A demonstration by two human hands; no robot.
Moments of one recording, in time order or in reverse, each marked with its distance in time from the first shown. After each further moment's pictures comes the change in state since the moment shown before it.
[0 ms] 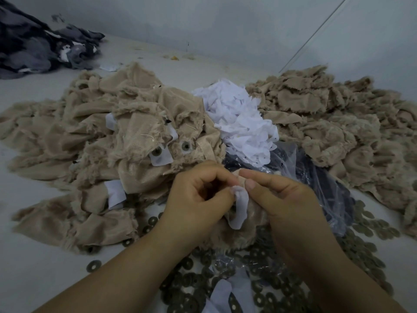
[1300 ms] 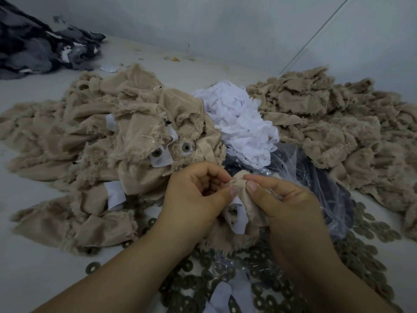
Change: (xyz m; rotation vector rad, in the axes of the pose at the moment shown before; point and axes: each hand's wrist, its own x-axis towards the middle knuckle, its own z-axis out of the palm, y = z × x) left_hand 0.003 0.001 0.001 -0.034 0.118 -0.197; right_hand -0.006 0.001 0.009 0.136 0.091 0.048
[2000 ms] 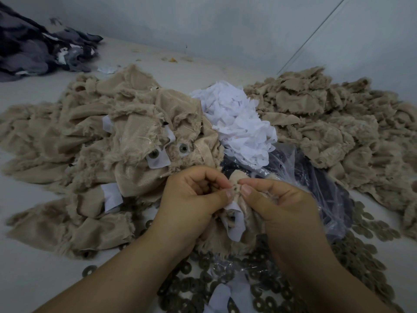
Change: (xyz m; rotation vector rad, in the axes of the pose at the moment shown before) left_hand 0.001 -0.003 0.000 -0.118 -0.037 -0.065; right_hand -0.002 -0.003 0.003 -0.092 0.031 -0.026
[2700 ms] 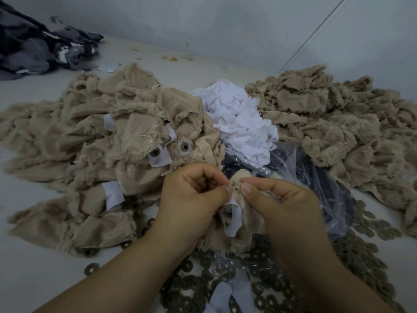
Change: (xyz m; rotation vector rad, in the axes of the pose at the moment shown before) left_hand -0.001 -0.002 0.000 0.039 0.072 0.073; right_hand -0.003 -0.003 0.002 -0.050 0.024 -0.030
